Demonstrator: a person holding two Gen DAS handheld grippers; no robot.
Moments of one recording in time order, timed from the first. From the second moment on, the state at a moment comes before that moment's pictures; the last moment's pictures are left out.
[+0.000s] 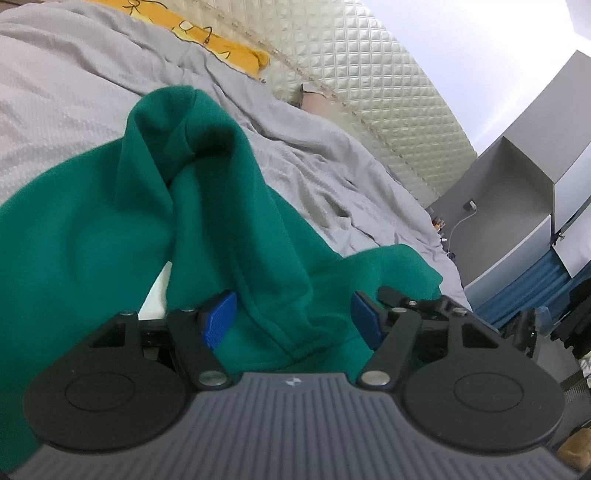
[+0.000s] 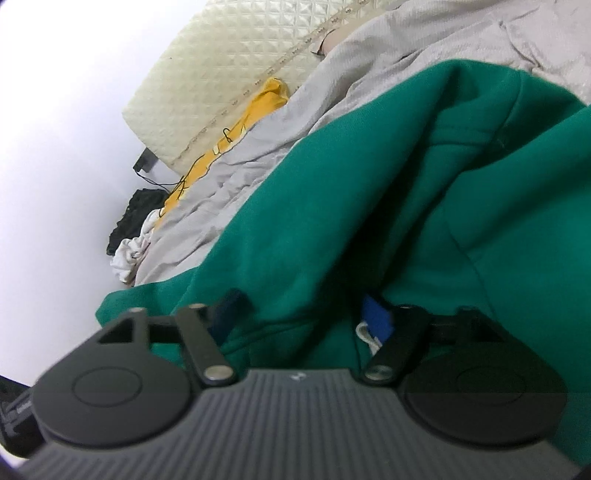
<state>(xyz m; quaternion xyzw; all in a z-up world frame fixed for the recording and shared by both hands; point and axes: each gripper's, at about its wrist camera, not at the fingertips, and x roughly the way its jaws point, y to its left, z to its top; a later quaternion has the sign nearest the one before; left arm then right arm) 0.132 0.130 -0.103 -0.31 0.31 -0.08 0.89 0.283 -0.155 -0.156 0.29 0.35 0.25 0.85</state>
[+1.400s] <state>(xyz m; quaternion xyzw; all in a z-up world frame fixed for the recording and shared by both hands) -0.001 0.158 -0.053 -0.36 0.24 -0.10 0.89 0.104 -0.241 -0.078 0.35 0.25 0.19 0.88</state>
